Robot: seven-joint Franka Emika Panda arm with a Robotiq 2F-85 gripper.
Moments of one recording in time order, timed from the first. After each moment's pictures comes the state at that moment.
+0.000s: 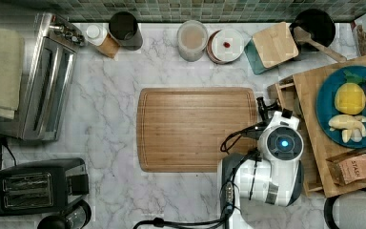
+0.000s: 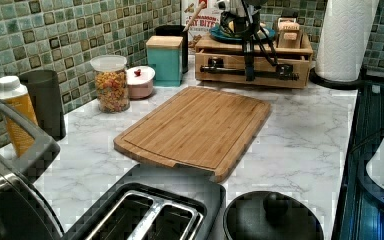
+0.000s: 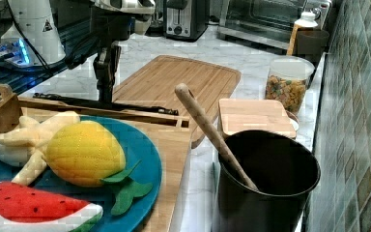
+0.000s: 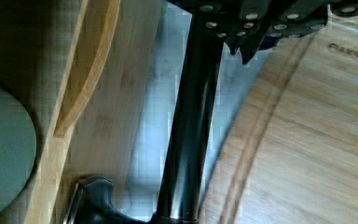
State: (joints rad) arm -0.25 0.10 -0.18 -2.40 -0.31 0.90 -1.37
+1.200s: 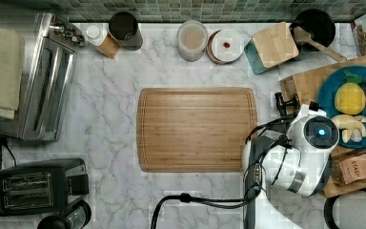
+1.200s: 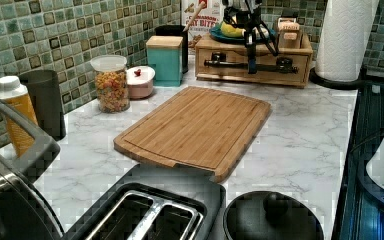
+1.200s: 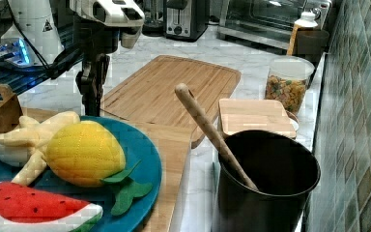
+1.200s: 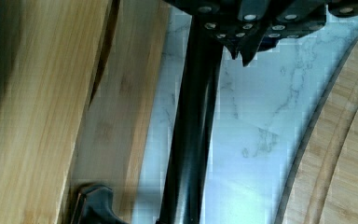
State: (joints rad) arm -0.28 0.20 -0.23 -2.25 -0.21 0.83 -1.52
